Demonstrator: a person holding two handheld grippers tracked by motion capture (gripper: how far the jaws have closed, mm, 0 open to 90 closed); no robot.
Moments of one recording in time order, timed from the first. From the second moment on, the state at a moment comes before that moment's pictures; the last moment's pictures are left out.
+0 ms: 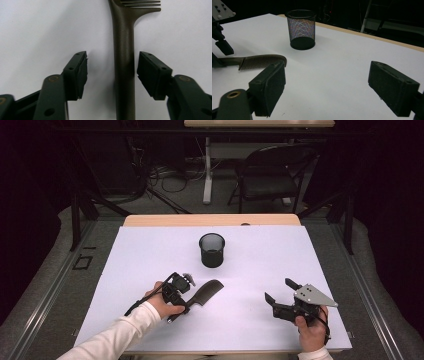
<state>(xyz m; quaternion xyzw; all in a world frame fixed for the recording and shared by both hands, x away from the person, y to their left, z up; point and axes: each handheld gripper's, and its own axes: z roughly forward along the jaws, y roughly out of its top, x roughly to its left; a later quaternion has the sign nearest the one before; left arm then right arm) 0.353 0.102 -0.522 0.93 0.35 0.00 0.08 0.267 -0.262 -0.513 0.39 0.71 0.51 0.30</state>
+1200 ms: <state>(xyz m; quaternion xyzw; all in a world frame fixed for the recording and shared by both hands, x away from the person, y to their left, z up) 0.347 0.093 -0.524 0.94 0.33 0.00 0.05 0.267 -0.261 -0.514 0.39 0.71 0.51 0.30</state>
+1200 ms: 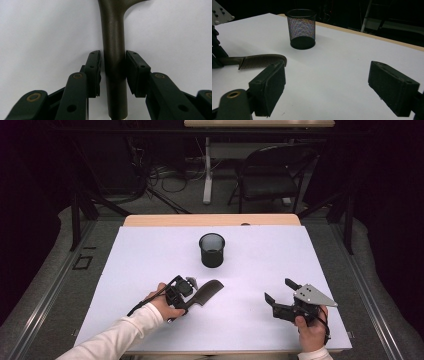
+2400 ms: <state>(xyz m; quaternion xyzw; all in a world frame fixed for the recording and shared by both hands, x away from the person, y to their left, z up) 0.349 0.093 -0.523 0.94 0.35 0.00 0.05 0.268 -0.262 -0.514 0.39 0.71 0.50 0.30</state>
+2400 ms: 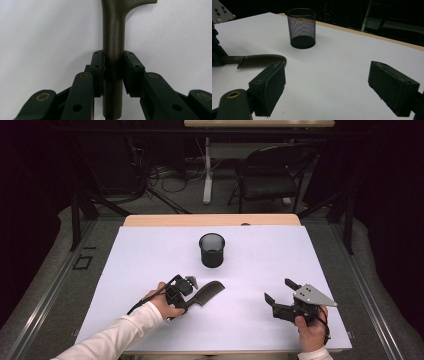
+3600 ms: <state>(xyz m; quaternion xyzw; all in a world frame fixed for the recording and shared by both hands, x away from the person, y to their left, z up) 0.351 0.097 -0.512 0.93 0.36 -0.03 0.09 0.268 -0.261 -0.515 0.39 0.71 0.50 0.30</state>
